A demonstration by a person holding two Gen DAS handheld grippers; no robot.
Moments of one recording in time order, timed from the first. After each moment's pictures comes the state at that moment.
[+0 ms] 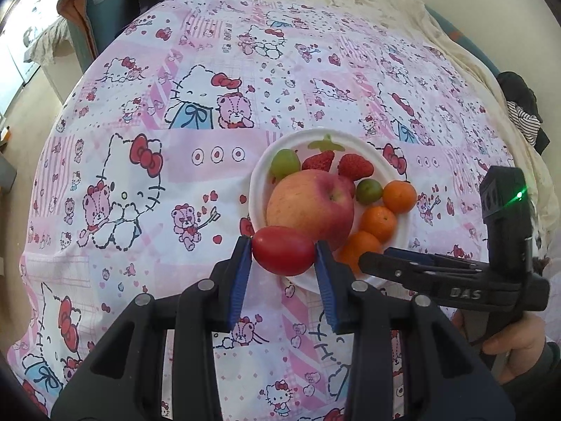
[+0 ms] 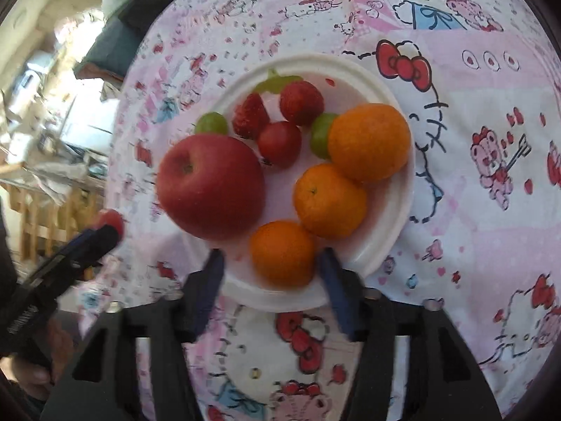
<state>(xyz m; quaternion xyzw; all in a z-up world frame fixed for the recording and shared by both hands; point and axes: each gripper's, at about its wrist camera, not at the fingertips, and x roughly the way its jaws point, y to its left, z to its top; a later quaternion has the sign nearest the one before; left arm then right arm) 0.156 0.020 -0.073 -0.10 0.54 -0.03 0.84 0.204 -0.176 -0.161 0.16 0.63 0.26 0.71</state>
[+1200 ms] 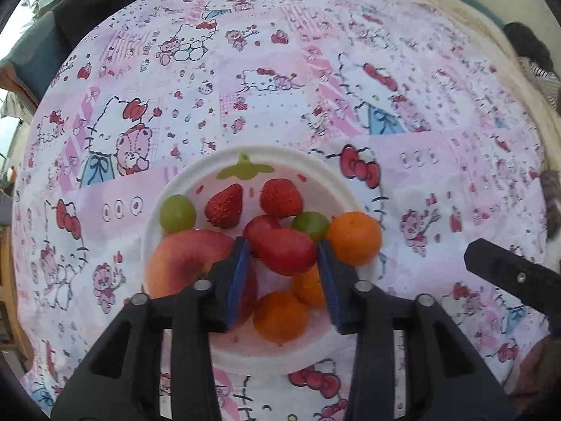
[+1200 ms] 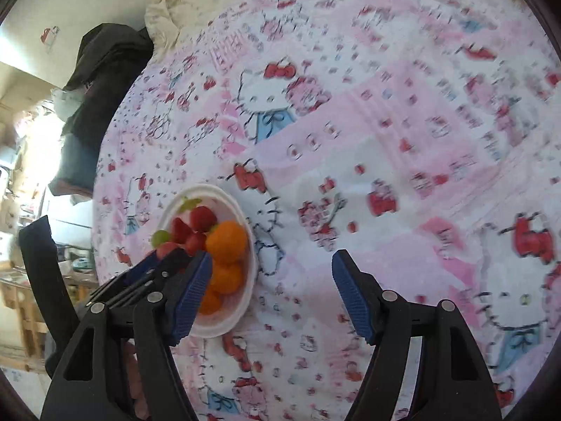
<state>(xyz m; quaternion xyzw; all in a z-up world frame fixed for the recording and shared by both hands) 0.238 -0.092 -0.102 -0.01 0.58 -0.02 0.82 0.218 -0.299 -0.103 0.25 0.58 0.11 0.77</state>
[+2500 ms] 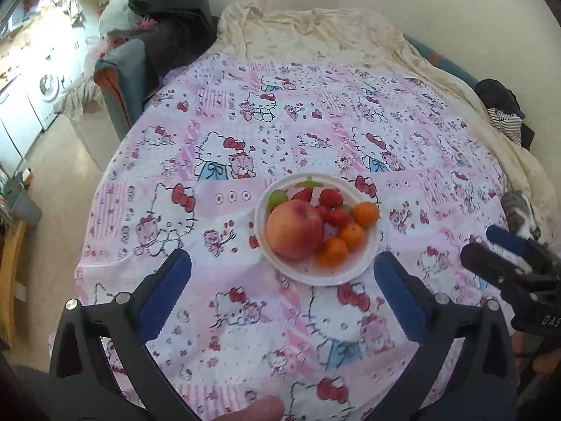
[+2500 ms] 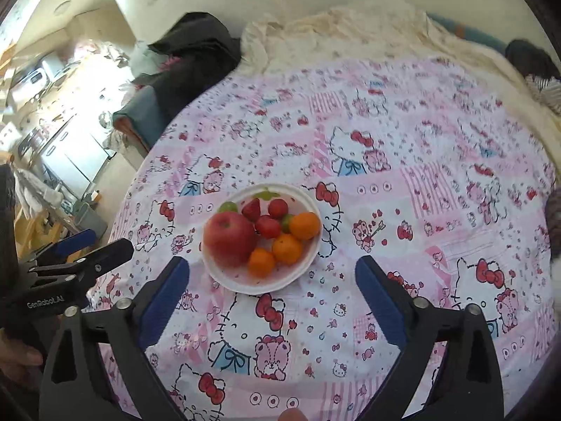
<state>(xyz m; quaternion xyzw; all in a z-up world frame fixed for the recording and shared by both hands) 0.080 0.001 0.013 -0.05 0.44 -0.01 0.90 0.094 -0.220 0.003 0.05 0.44 0.18 0.88</state>
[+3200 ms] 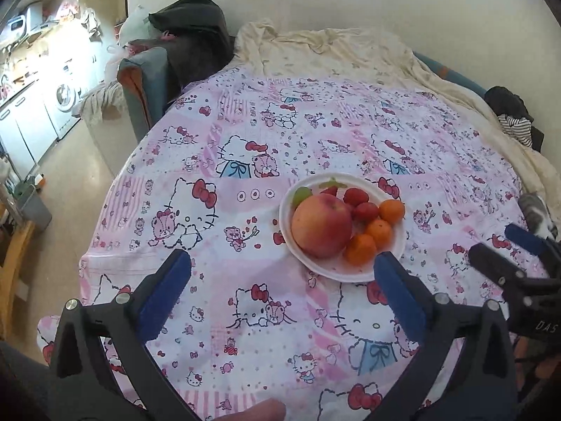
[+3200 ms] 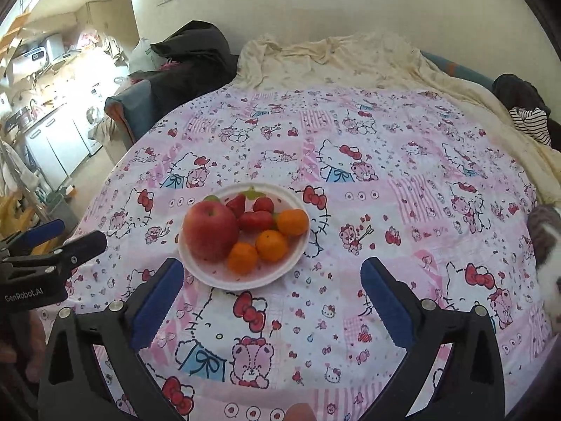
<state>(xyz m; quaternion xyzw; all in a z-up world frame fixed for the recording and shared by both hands) 0.054 0.014 -0.022 -0.04 0.39 0.02 0.92 0.064 -0.200 -0.032 0.00 0.38 0.14 0.91</state>
